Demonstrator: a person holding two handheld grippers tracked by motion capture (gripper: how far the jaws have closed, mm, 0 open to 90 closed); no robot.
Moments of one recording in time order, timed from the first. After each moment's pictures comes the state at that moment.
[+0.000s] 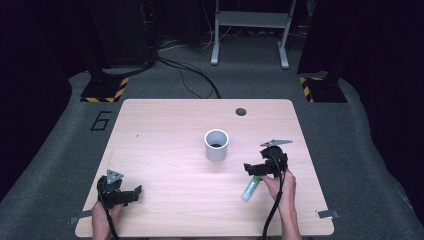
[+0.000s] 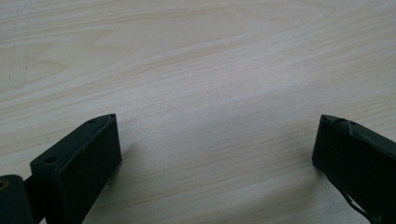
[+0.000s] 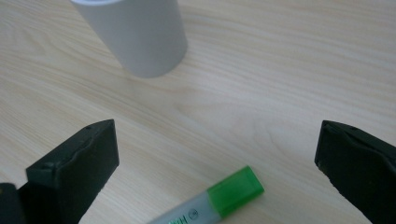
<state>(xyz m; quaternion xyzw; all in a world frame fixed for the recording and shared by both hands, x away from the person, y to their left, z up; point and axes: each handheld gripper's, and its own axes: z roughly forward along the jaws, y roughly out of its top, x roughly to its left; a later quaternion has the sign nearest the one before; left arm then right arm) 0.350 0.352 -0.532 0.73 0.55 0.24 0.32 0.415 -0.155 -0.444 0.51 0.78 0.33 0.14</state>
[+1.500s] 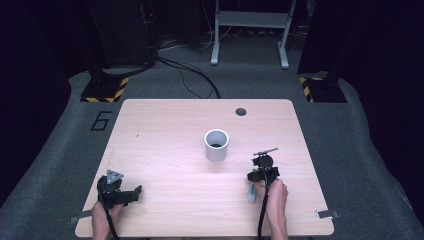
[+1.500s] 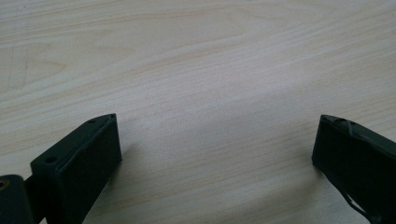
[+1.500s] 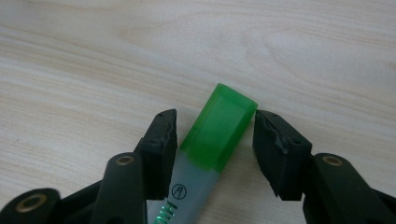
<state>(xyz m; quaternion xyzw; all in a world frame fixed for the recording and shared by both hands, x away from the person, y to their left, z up) 0.350 0.352 -0.533 0.73 0.55 0.24 0.32 0.421 -0.135 -0.494 0.60 0.76 0.20 0.12</state>
